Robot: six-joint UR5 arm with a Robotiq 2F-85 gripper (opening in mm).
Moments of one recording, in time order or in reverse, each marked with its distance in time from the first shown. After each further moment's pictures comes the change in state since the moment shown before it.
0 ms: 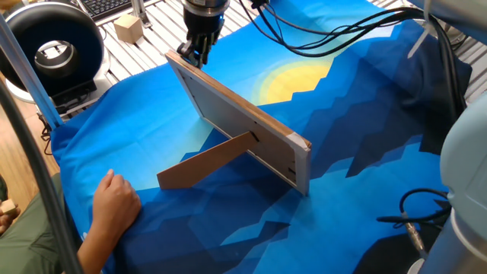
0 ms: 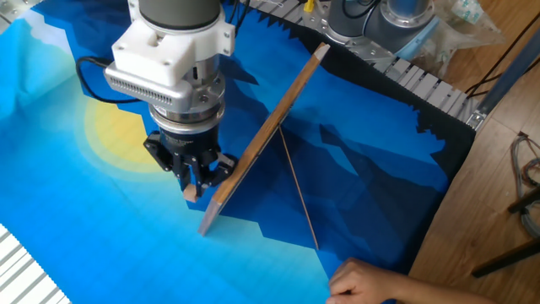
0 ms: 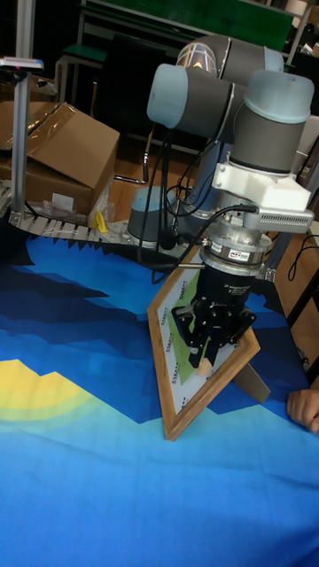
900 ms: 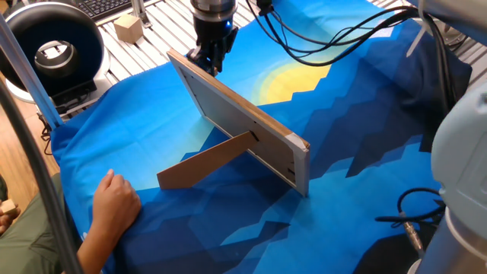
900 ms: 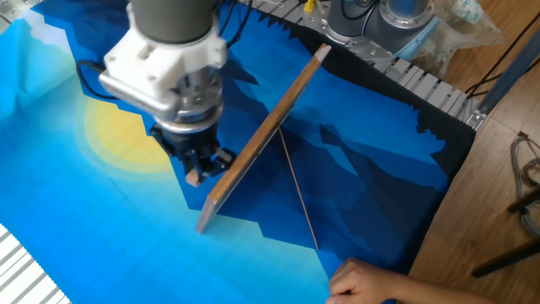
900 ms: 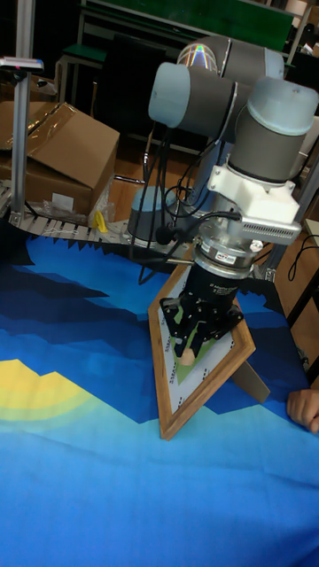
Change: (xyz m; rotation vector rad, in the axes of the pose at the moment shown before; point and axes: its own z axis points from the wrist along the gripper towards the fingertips) arm 0.031 -0.012 0.004 0.044 0.109 0.114
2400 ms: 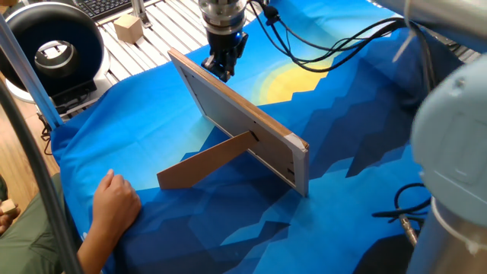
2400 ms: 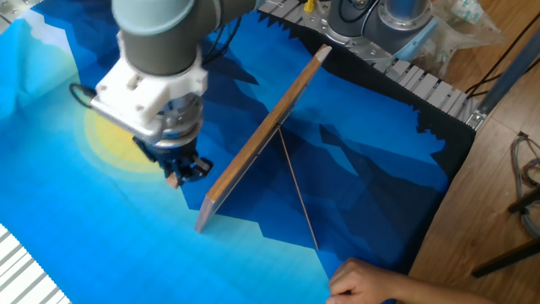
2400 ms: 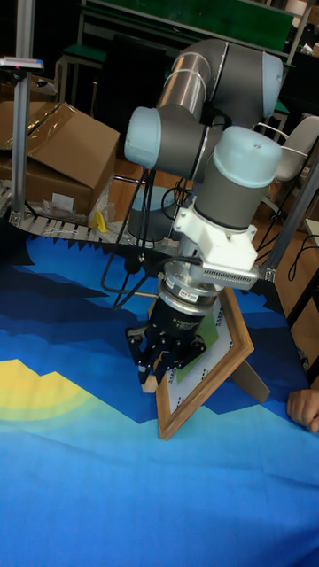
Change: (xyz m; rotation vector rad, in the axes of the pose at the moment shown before) arm -0.005 -0.049 0.064 0.058 0.015 -0.017
